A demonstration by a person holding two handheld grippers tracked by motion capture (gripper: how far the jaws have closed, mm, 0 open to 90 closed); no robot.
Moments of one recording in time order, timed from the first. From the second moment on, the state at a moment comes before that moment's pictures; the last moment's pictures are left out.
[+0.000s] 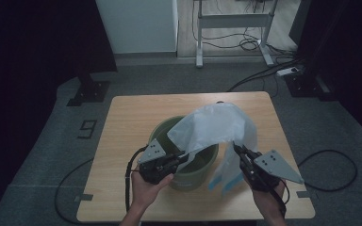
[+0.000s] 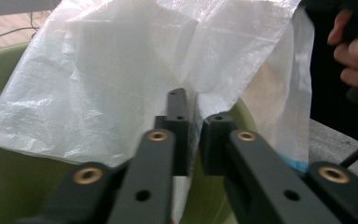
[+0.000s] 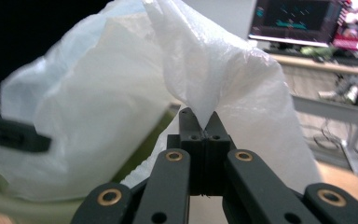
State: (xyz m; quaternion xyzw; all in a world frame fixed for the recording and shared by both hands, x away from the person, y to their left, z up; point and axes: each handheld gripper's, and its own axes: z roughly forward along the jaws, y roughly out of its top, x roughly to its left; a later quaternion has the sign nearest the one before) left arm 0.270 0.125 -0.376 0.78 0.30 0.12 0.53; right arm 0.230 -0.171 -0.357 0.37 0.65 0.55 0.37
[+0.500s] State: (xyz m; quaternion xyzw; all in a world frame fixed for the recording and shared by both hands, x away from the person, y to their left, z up) left arm 0.261 0.118 -0.355 0.78 0.26 0.18 0.53; right arm 0.248 -0.148 -0.353 0.32 0.70 0.54 0.33
